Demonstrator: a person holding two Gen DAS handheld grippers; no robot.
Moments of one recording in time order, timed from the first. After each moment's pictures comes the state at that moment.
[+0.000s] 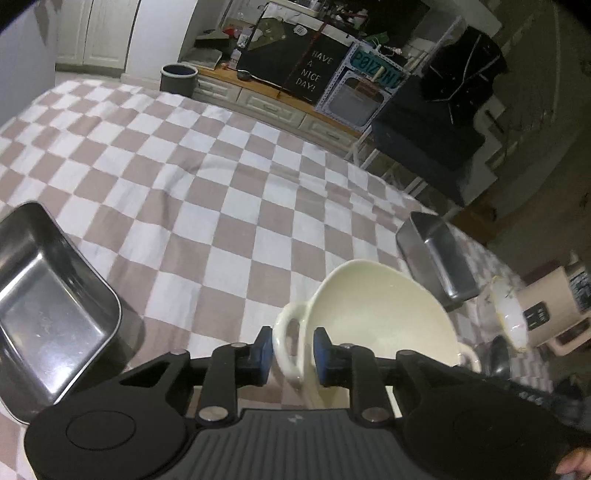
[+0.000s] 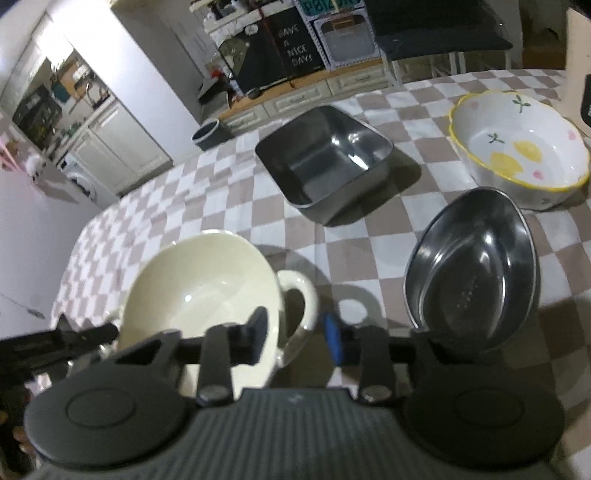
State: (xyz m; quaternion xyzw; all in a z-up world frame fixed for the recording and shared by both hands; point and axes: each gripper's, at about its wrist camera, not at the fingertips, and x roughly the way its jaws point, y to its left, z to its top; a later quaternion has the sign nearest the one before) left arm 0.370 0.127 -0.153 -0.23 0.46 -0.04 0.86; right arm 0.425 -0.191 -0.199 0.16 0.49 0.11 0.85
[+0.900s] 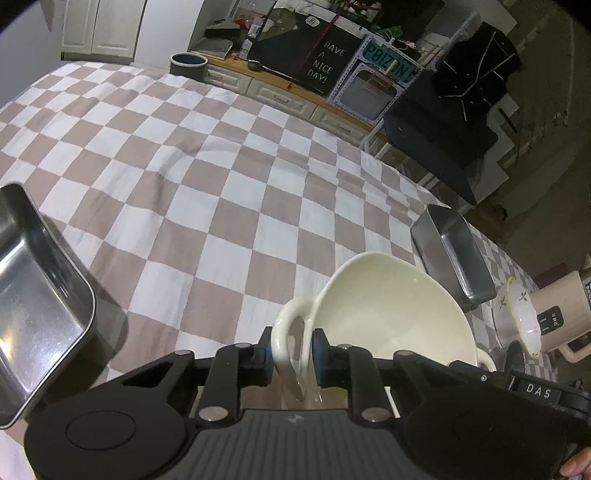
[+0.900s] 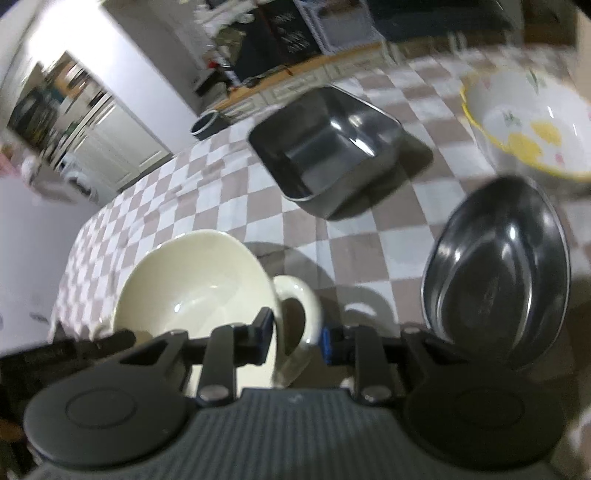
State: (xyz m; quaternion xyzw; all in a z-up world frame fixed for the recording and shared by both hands) left arm 0.385 0.116 -0.173 -0.22 0.47 -0.02 0.85; right arm 0.444 -0.192 -0.217 0.21 0.51 0.10 0.83
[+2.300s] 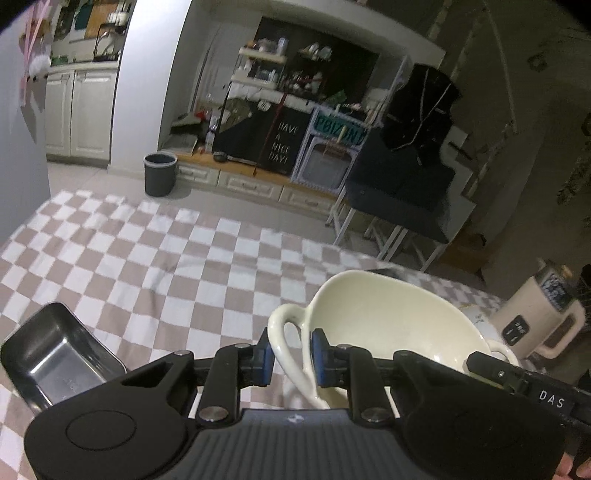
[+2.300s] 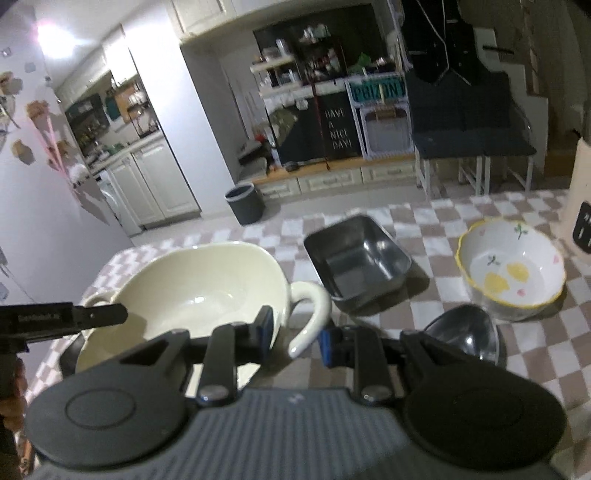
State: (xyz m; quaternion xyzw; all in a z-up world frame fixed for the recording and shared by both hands) left arm 0.324 0.089 -0.071 -0.15 0.34 -0.04 0.93; right arm 0.368 -0.188 -0.116 0.10 0.34 0.14 0.93
